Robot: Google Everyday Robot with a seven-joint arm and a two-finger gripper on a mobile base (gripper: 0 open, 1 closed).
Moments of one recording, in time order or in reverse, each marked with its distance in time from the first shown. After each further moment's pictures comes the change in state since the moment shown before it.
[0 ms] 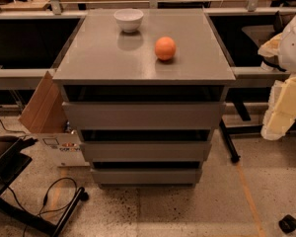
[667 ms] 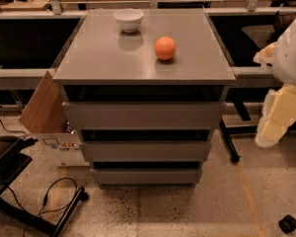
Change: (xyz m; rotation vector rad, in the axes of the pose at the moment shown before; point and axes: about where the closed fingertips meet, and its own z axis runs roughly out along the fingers) arm 0.001 0.006 0.014 -0.004 -0.009 -0.002
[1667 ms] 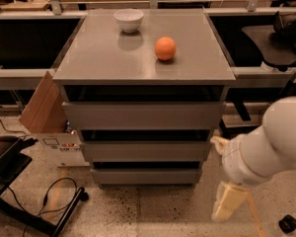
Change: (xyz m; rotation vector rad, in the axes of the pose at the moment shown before) arm 0.007 0.098 0.189 -0.083 -0.121 -0.075
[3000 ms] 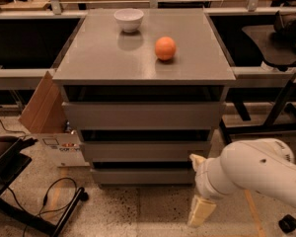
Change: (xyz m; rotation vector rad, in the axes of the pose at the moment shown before) arm 0.003 0.011 0.118 0.015 -0.015 -0.018
